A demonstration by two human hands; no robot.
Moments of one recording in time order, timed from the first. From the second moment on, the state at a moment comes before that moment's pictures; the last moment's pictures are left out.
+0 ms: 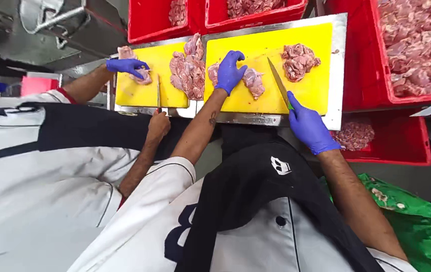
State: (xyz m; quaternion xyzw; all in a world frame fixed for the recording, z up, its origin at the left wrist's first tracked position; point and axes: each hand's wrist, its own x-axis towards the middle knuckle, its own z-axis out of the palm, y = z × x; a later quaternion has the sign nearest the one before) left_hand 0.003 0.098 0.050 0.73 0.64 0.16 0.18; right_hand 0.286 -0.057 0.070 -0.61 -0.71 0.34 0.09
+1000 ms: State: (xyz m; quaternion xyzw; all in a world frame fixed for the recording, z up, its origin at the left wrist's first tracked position) left_hand 0.008 0.067 0.042 0.72 0.60 0.22 0.25; right_hand 0.340 -0.059 0.088 -0.57 -0.74 0.36 0.03
